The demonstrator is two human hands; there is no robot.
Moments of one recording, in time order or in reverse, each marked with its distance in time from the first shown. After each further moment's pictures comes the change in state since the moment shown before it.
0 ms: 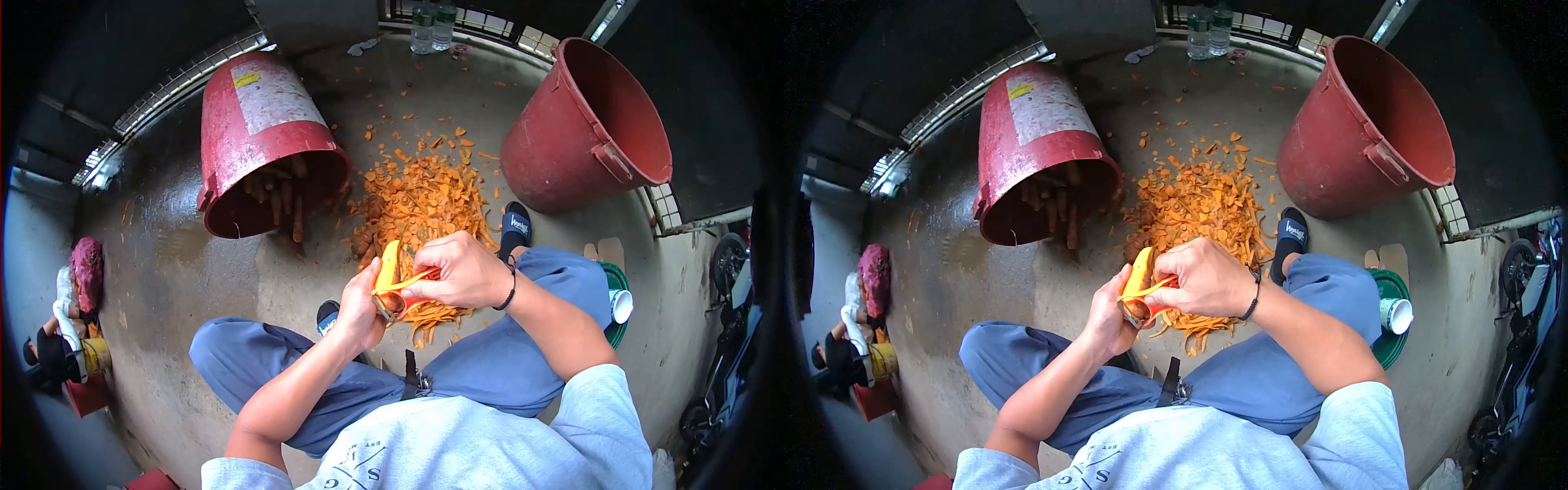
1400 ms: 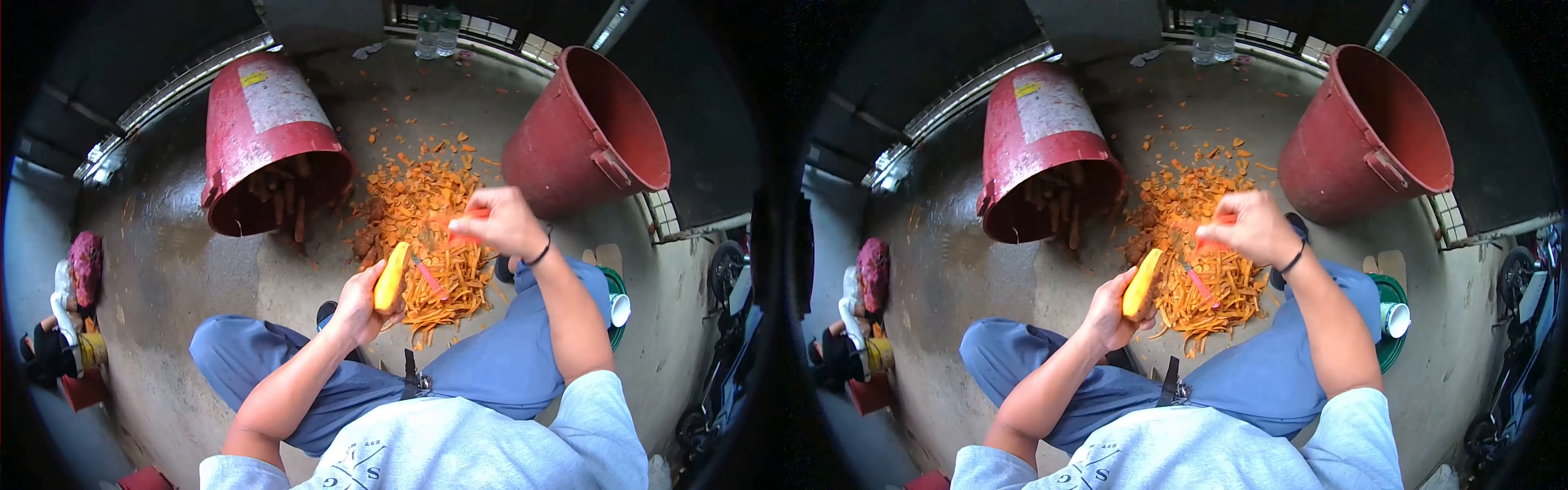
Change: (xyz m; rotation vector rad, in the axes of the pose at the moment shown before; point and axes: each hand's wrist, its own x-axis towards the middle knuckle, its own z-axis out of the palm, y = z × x) left_hand -0.005 0.010 -0.003 -0.020 -0.084 -0.062; right_hand -0.003 0.038 -0.057 -0.080 0.222 0.389
